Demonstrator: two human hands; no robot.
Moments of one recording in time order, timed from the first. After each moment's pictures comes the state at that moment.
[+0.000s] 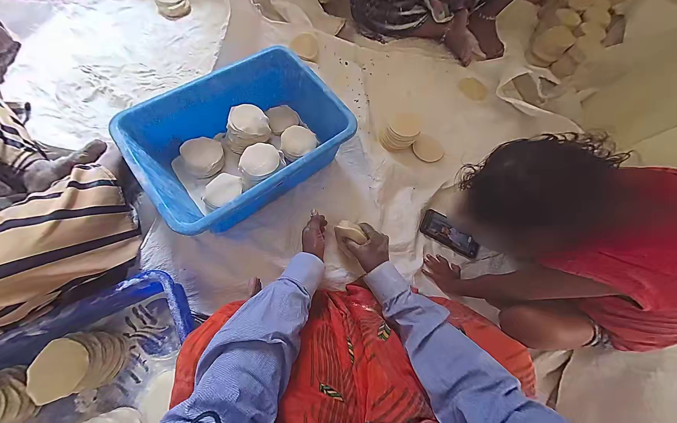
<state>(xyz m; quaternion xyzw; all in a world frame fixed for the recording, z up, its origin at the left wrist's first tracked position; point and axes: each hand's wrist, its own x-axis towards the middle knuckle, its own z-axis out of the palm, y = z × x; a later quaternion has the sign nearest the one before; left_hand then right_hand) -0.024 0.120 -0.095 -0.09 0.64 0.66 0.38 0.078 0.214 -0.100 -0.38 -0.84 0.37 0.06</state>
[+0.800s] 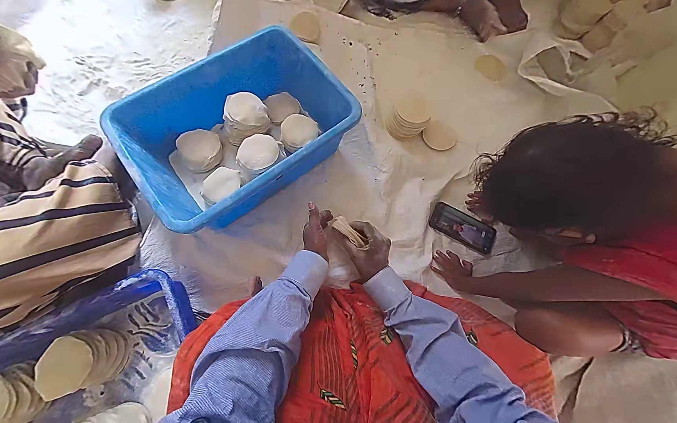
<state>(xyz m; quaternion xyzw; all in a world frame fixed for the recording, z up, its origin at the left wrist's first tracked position) -0.023 0.123 -0.090 -0.13 0.62 0.67 0.37 0.079 0.194 -0.124 -0.28 -0.86 0.37 0.23</state>
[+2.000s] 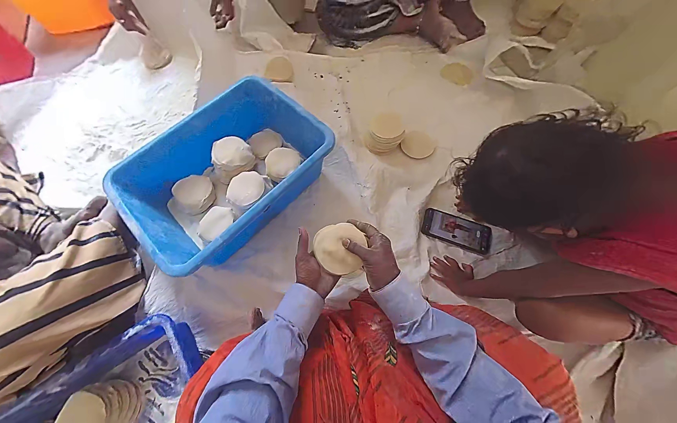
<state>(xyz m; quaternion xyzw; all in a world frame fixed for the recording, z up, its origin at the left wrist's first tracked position) -0.011 0.119 -0.078 -0.16 0.30 0.80 0.49 0.073 0.213 -0.057 -0.37 -0.52 0.74 0.20</state>
